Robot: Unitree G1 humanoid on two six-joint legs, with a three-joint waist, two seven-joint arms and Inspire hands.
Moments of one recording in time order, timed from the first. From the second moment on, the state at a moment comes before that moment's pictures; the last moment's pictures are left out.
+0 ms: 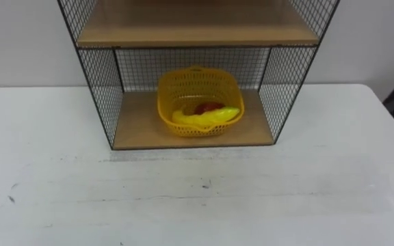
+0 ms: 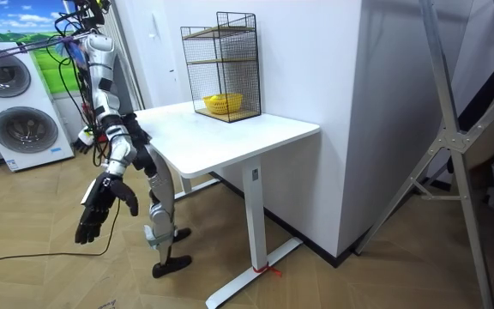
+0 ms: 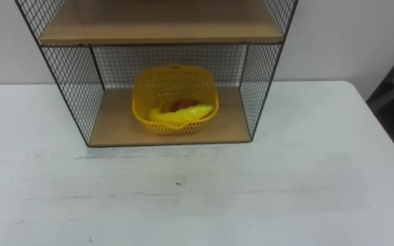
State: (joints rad) left arm 0.38 0.18 0.54 1.13 -0.93 -0.18 0.56; right arm 0.25 -0.20 -0.62 1.26 1.00 -0.15 -0.69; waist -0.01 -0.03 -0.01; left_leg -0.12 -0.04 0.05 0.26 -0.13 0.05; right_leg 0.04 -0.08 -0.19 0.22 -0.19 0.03
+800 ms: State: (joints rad) left arm 0.21 0.17 0.09 1.12 -0.01 0.04 0.21; right arm 0.08 -0.20 0.02 1.32 0.18 0.02 -0.16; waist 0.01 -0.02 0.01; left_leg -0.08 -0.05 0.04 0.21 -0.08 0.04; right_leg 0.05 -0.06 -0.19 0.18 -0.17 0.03
